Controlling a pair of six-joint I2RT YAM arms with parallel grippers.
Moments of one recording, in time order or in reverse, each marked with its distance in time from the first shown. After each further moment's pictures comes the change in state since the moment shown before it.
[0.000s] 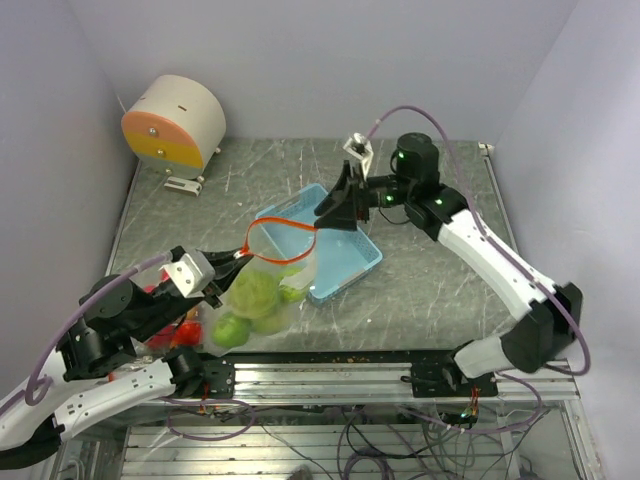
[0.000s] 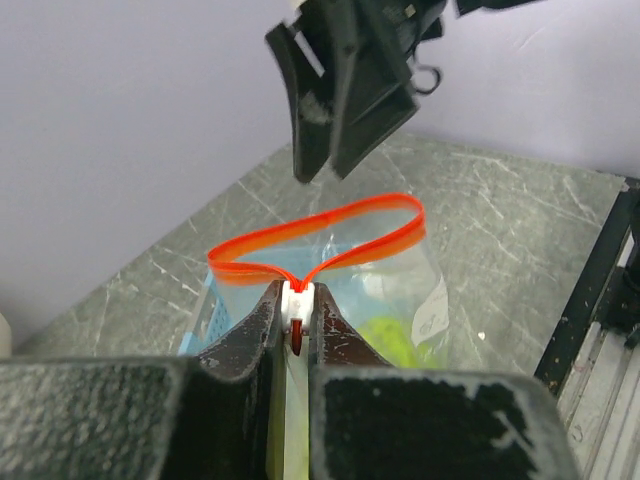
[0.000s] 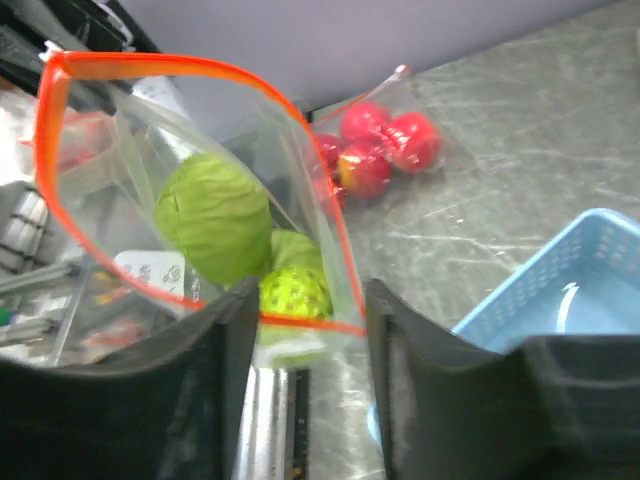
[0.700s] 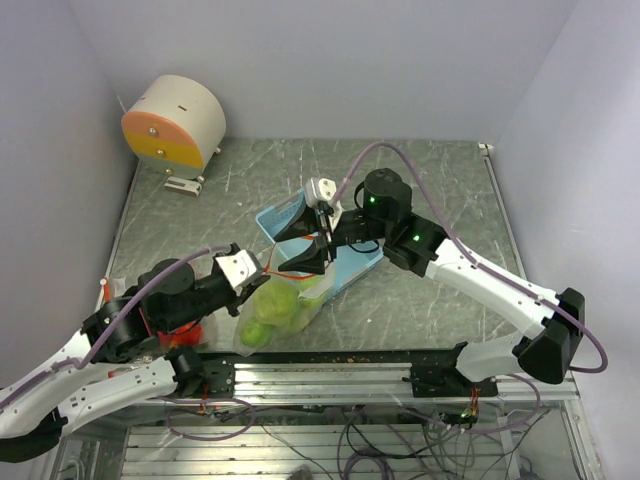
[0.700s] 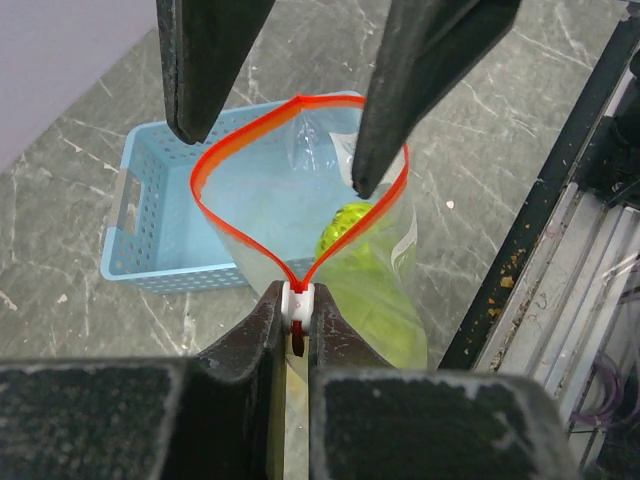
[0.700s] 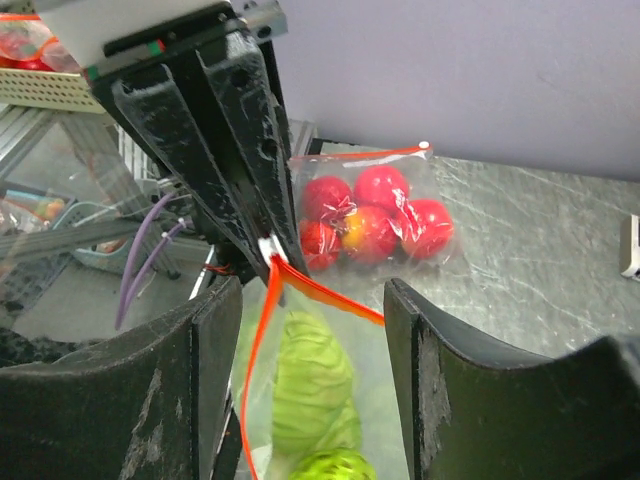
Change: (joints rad) left arm 0.000 0.137 0.002 -0.235 0.055 -0.084; right arm 0.333 -0.115 -0.101 0.137 0.217 -0.301
